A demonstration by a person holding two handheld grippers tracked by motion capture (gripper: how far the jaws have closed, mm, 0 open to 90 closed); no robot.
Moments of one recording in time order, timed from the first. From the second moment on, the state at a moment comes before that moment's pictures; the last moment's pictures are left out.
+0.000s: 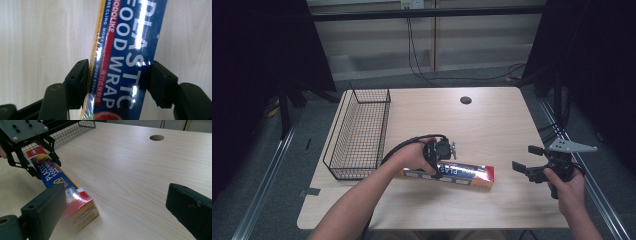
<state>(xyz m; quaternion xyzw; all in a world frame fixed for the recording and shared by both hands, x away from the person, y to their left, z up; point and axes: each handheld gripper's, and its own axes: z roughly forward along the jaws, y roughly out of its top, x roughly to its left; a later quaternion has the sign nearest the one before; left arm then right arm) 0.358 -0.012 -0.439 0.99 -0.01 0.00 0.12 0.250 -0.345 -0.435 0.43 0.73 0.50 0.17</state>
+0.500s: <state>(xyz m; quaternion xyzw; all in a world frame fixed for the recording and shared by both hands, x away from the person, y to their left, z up) 0.372 -0.009 -0.412 0.99 0.12 -0.03 0.11 0.250 -0.347 -0.435 0.44 0.73 0.50 0.18</state>
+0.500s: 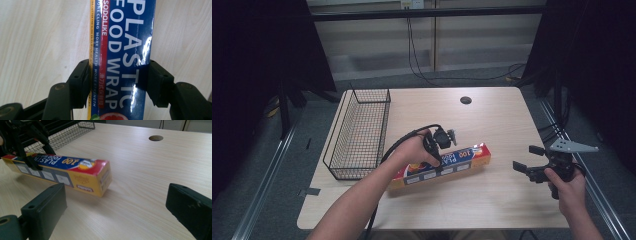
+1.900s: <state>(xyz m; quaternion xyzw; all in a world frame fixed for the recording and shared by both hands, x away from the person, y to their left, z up) 0.393 0.045 -0.342 0.95 0.29 0.00 0.09 0.249 -0.345 -0.434 0.44 0.72 0.50 0.17</state>
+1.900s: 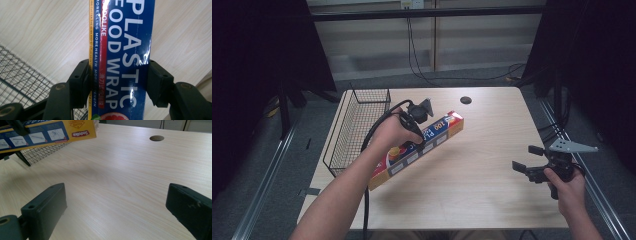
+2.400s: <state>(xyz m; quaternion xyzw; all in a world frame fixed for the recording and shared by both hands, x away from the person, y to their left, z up) 0.398 0.063 -0.323 0.94 0.33 0.01 0.08 0.249 -0.345 -0.434 0.44 0.73 0.50 0.17</state>
